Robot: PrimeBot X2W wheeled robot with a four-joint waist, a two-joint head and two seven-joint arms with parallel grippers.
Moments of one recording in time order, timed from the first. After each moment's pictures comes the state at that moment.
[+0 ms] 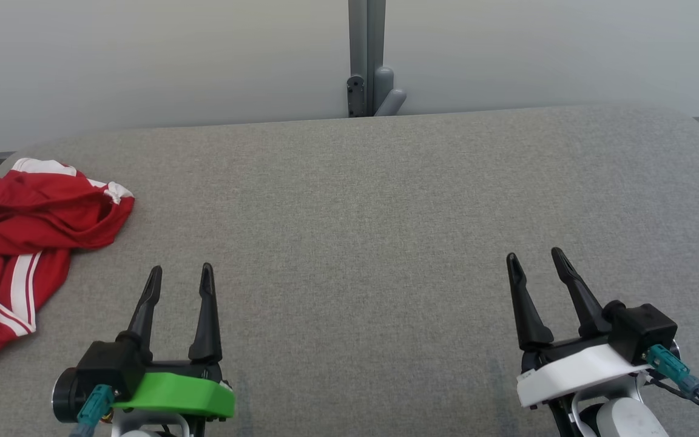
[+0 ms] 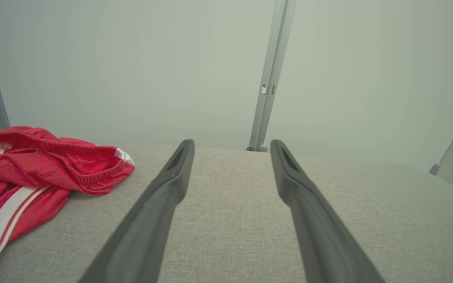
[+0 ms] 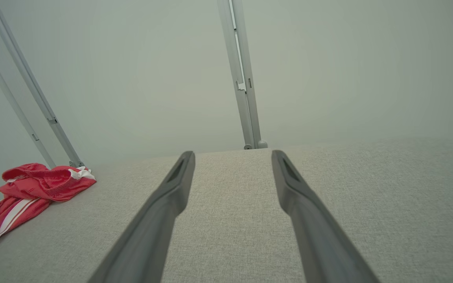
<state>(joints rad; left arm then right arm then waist) -0.02 0.05 -0.11 0.06 -0.25 -0.04 -0.22 -0.03 -0.05 0.13 0.05 0.26 0.13 -0.22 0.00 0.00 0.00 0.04</state>
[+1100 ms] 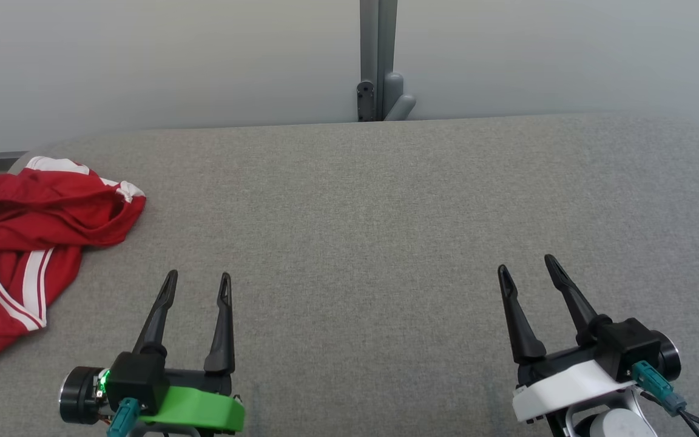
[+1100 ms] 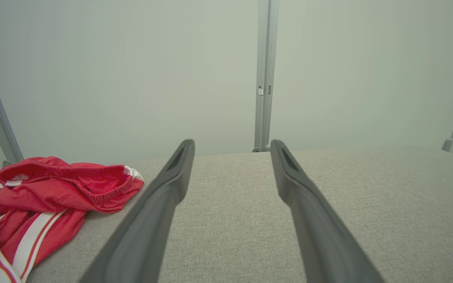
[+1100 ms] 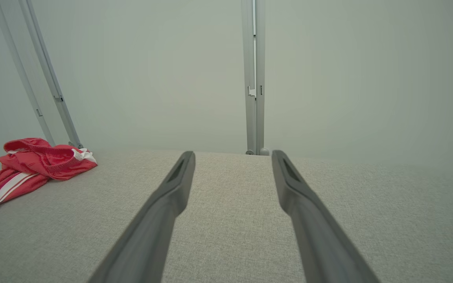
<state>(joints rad) 0.00 0.05 -0.13 0.06 -0.11 -0.05 -0.26 0.00 -0.05 0.14 0.05 0.12 0.13 -0.26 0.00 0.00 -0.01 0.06</state>
